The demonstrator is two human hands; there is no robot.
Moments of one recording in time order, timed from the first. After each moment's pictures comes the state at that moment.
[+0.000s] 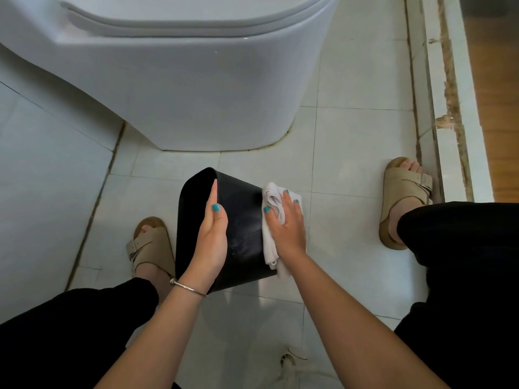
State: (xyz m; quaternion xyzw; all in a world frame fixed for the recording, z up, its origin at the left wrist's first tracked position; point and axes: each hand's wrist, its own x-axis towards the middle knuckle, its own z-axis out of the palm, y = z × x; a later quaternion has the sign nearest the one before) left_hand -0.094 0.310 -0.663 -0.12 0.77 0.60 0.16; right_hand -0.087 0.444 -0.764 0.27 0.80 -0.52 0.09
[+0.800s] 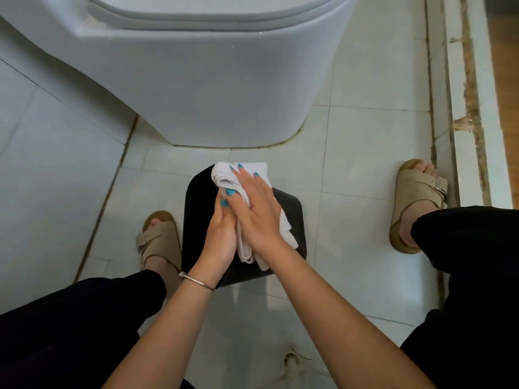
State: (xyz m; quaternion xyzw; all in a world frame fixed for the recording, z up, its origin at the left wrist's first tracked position) left_hand -0.097 0.315 -0.655 -0.15 0.74 0.64 0.14; right_hand -0.108 0.390 -0.685 0.10 0.81 -0.58 0.05
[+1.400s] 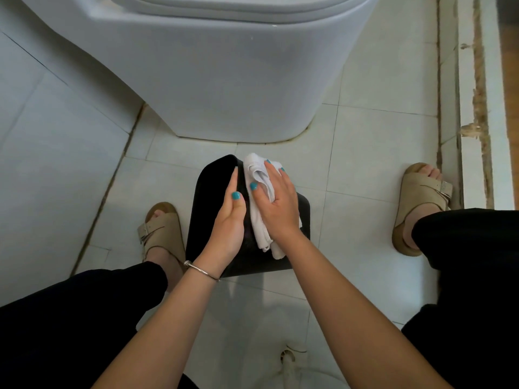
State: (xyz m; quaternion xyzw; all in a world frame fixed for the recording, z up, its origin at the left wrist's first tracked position) left_hand -0.100 0.303 -0.663 -0.10 0.75 0.63 0.18; right_hand -0.117 0.404 -0.719 0.12 0.82 -0.55 0.02
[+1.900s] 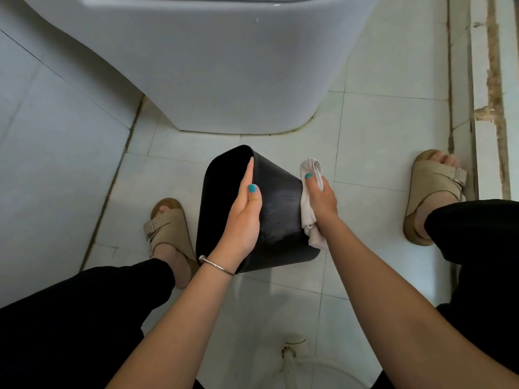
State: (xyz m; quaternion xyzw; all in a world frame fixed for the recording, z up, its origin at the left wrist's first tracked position) left_hand -0.100 0.304 -0.668 -0.07 0.78 0.60 0.19; right_hand -0.125 0.463 -0.785 0.39 0.73 -0.54 0.14
